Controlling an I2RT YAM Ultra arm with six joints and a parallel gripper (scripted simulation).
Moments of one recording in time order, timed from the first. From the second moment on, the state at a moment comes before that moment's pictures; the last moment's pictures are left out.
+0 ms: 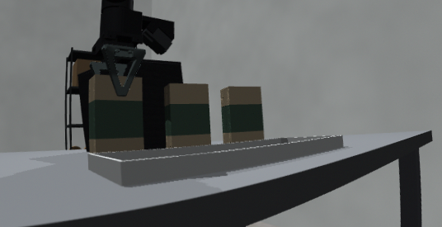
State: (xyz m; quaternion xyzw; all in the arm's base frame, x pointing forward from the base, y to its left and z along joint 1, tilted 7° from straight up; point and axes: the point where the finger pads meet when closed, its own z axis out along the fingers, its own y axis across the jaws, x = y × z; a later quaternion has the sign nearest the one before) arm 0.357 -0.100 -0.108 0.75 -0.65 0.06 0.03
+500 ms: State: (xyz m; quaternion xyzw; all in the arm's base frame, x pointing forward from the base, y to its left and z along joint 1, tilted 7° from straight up) arm 0.361 -0.097 -0.061 0.75 -0.65 0.07 0.02
